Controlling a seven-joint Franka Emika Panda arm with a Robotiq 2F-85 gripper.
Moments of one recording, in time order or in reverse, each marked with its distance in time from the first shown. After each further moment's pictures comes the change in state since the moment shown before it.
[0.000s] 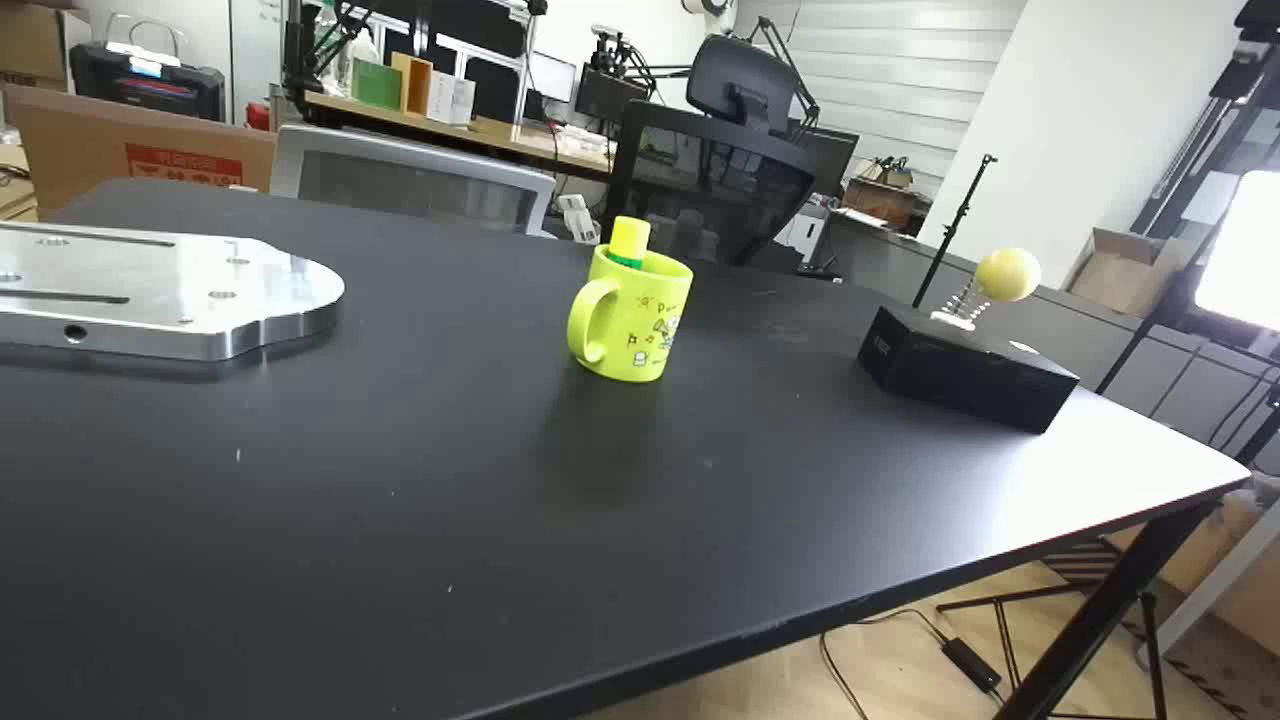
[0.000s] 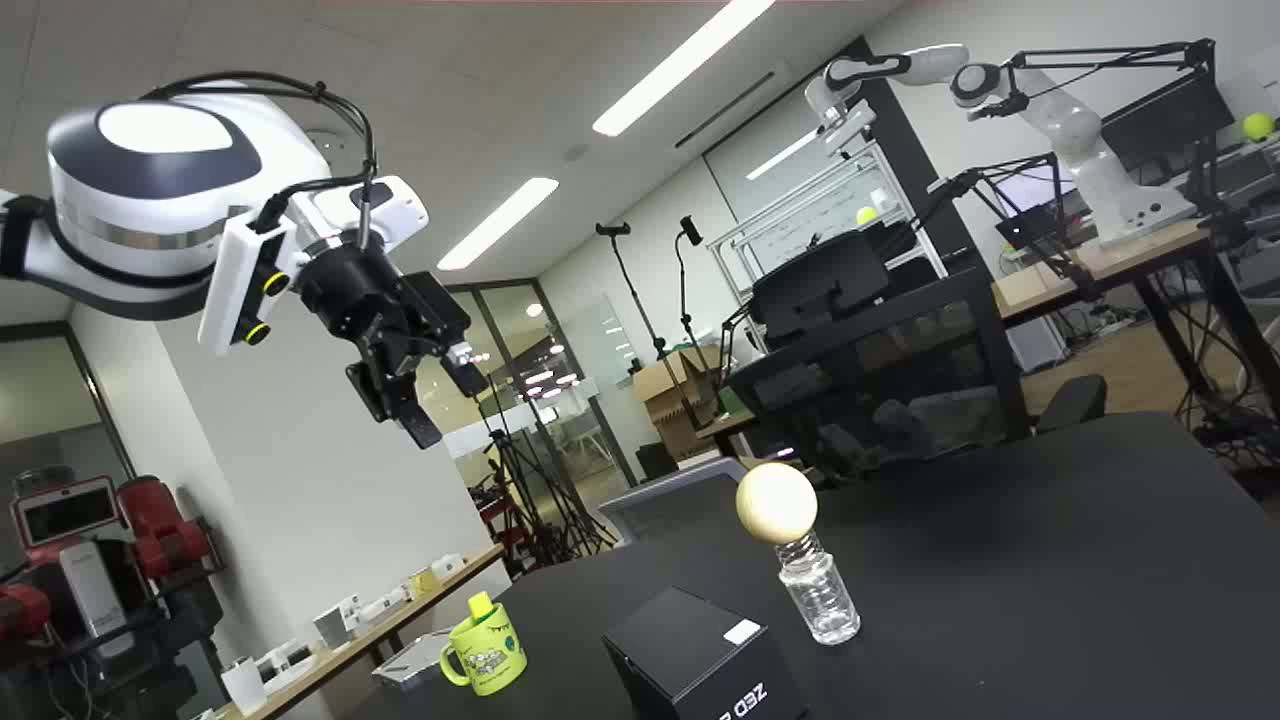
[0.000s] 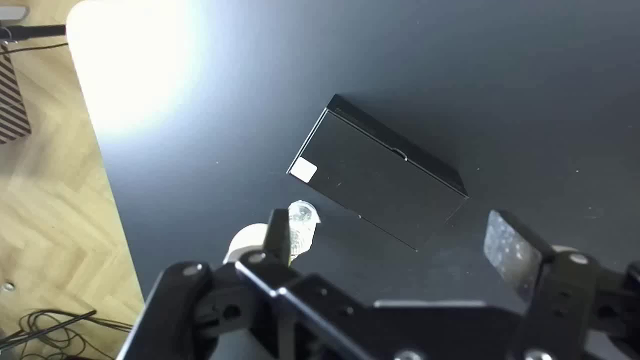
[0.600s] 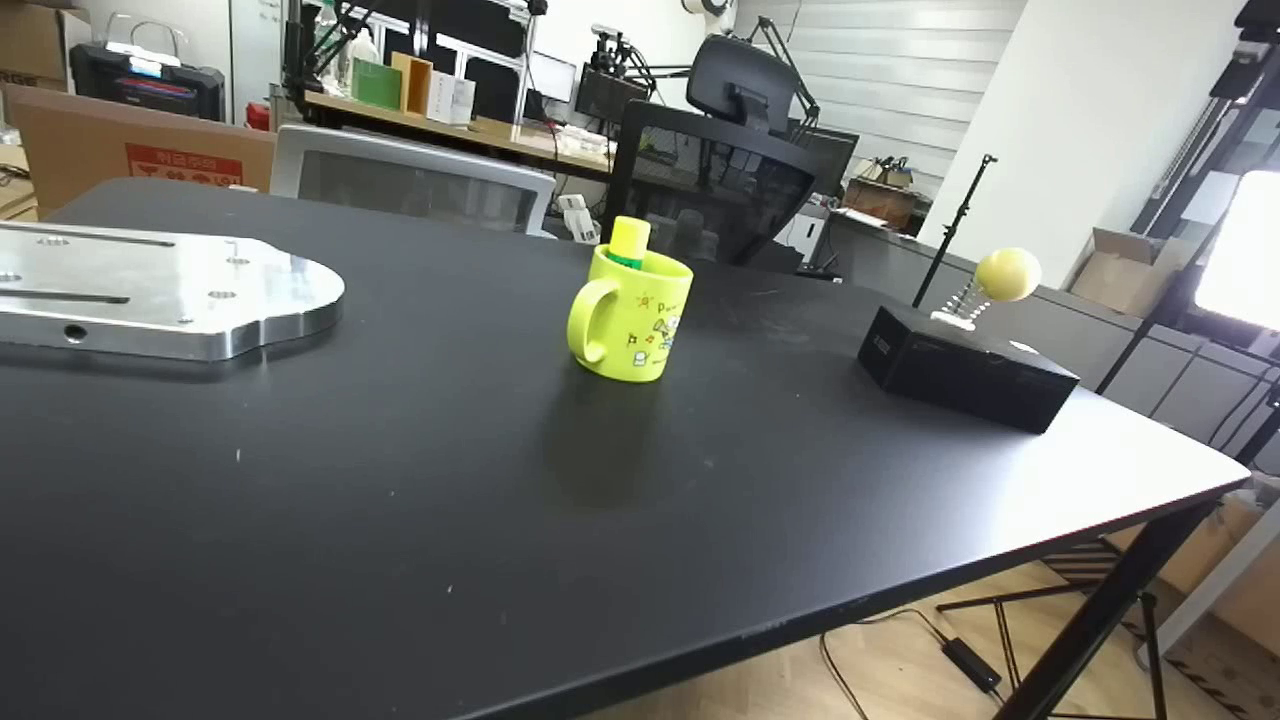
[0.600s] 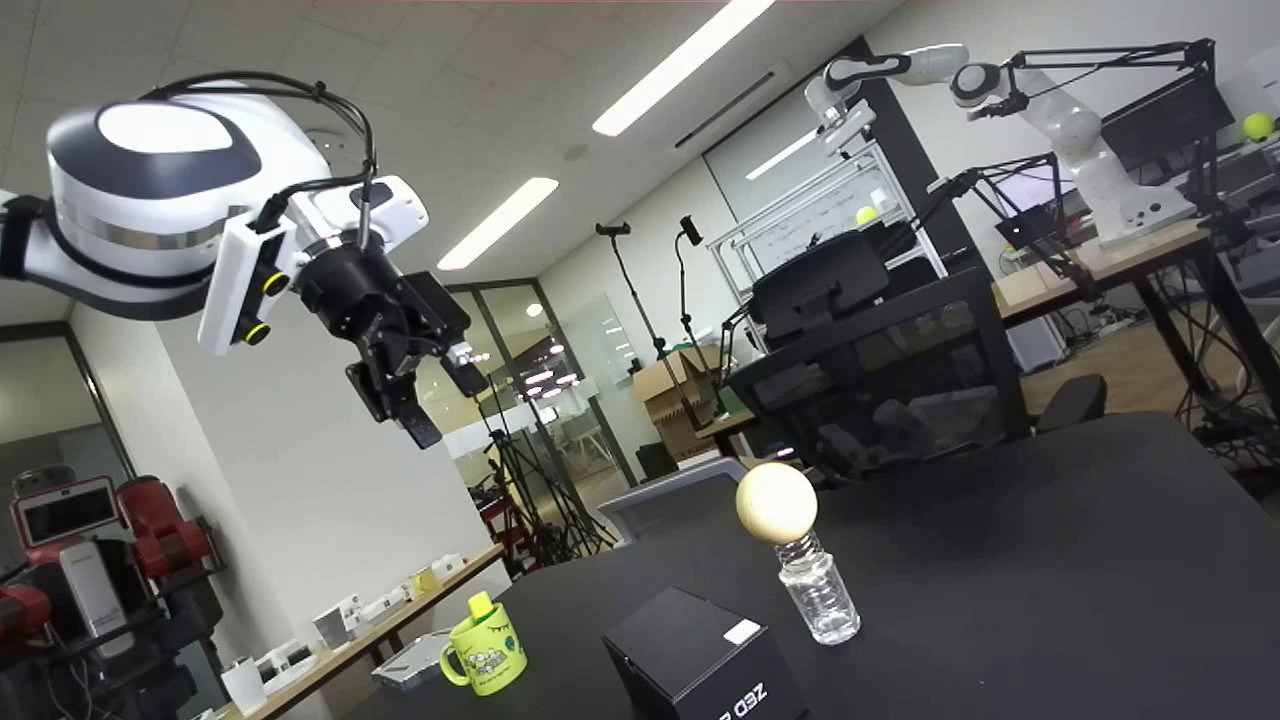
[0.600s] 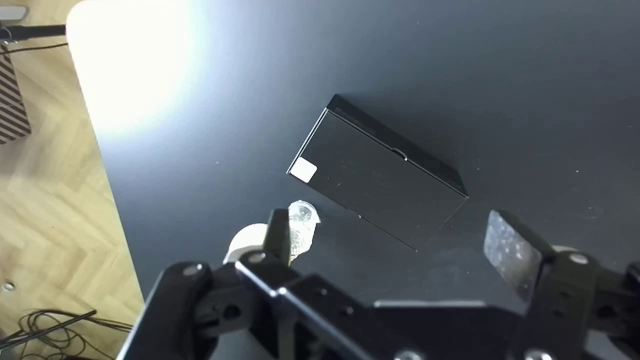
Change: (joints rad) arm 0.000 0.000 0.000 0.000 0.000 0.000 0.000
